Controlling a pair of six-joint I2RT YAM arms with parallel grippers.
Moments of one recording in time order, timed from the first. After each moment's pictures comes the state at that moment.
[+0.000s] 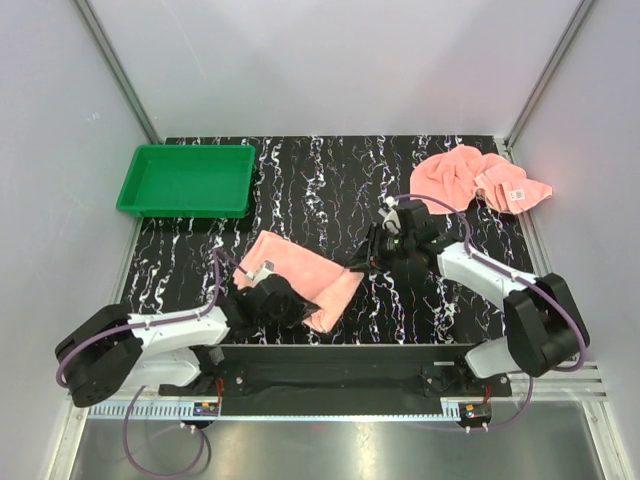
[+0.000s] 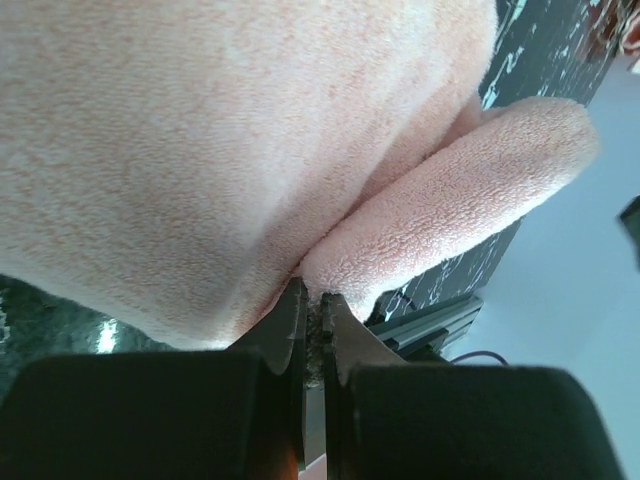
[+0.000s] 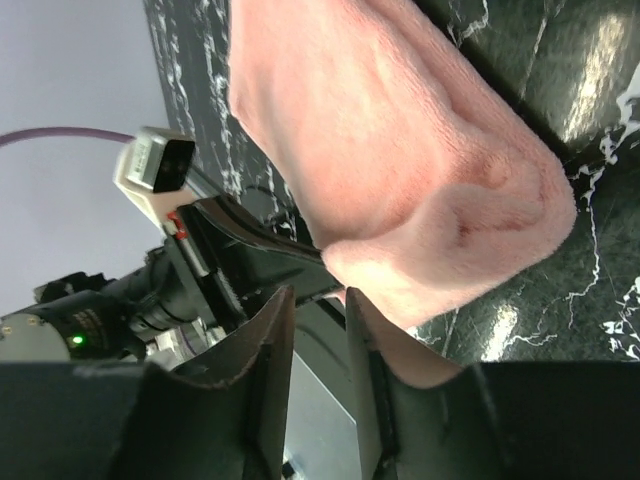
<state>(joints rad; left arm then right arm) -0.93 1.17 0.37 0.05 -0.09 -1.54 0.45 1.41 0.82 -0.15 -0.62 0.83</state>
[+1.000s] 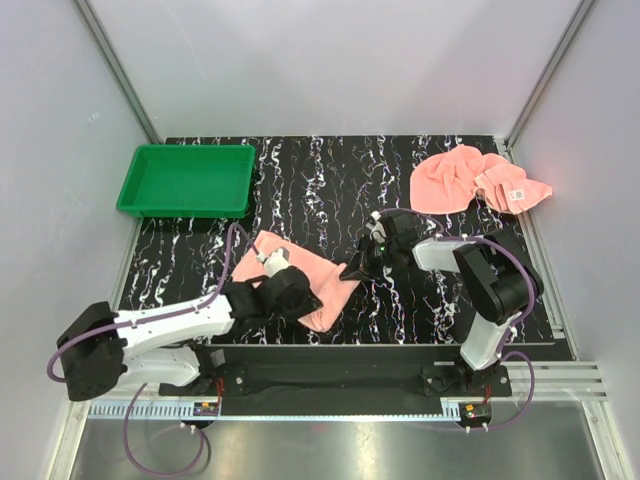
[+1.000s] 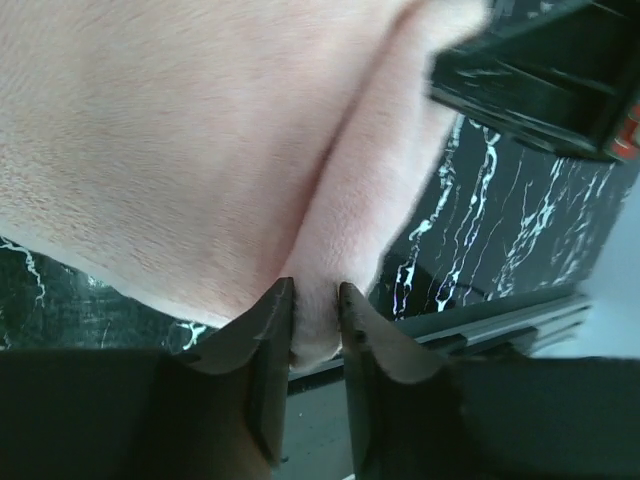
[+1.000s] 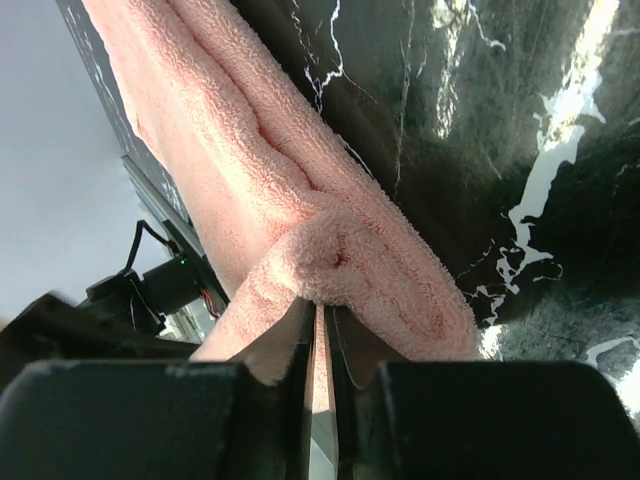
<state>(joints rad) -1.02 1.16 0.57 -0.27 -0.21 -1.37 0.47 1.78 0.80 0.09 -0.67 0.82</state>
